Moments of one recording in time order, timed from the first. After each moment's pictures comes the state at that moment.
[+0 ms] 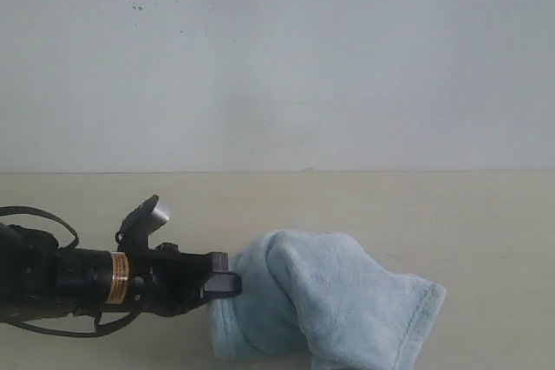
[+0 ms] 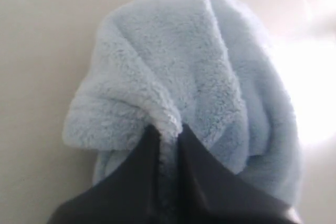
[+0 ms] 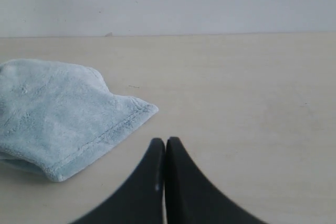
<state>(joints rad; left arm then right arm) -0.31 2.03 -0.88 1.07 -0.73 -1.42 0.16 0.00 0.00 -0.04 0.32 0.11</state>
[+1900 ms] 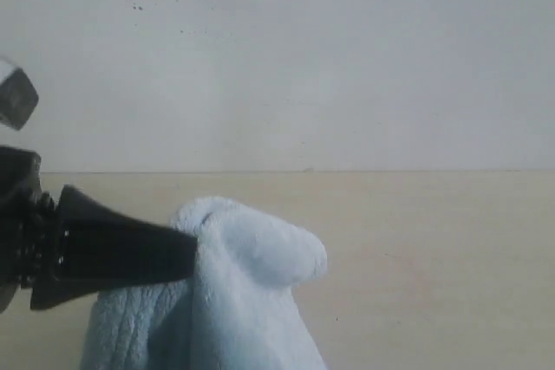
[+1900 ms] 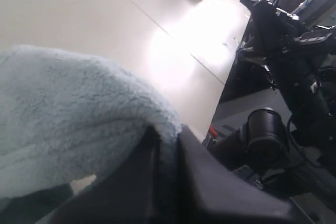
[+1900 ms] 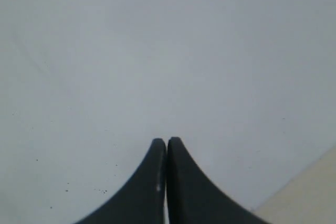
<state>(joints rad) -0.31 1.11 -0.71 1.75 -1.00 -2.04 0.16 0.00 0.00 0.33 -0.28 0.54</state>
